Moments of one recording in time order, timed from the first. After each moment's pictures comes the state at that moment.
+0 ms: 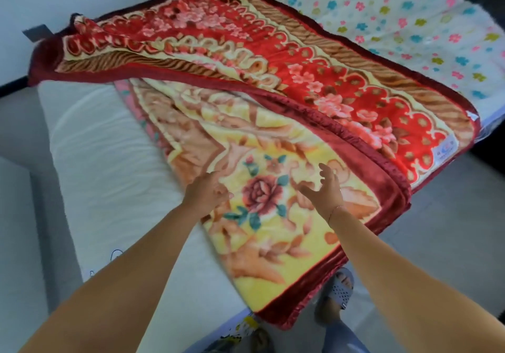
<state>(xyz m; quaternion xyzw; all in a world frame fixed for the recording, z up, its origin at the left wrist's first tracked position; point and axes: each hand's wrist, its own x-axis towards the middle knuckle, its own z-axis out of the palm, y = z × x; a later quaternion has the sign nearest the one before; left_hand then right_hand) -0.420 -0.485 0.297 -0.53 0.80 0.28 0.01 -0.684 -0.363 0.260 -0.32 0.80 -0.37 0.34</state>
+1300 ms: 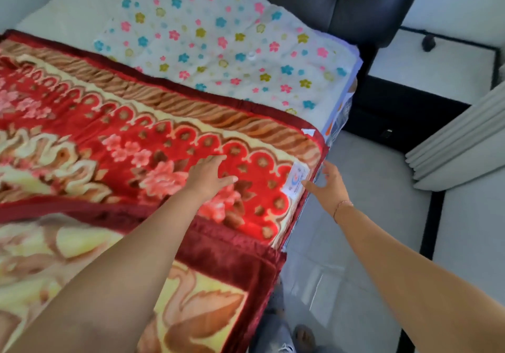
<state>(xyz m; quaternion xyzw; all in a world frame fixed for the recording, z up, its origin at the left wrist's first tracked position) -1.017 -0.543 0.271 -0.33 0.91 0.23 0.08 -1.182 -0.297 0.228 -0.10 0.84 -0.45 0.29</state>
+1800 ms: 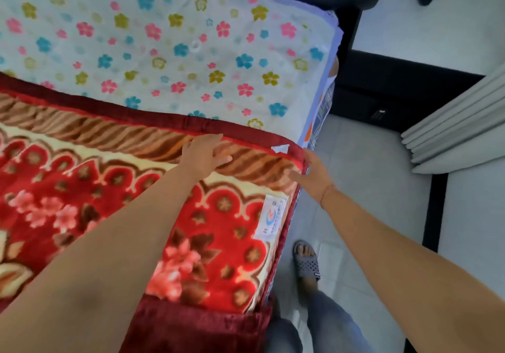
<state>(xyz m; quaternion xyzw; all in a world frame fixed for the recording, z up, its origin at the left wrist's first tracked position) -1.254 -0.619 0.176 -0.24 0.94 0.19 0.14 -1.358 -0.358 0.130 -0.08 0.81 -0.47 0.35</state>
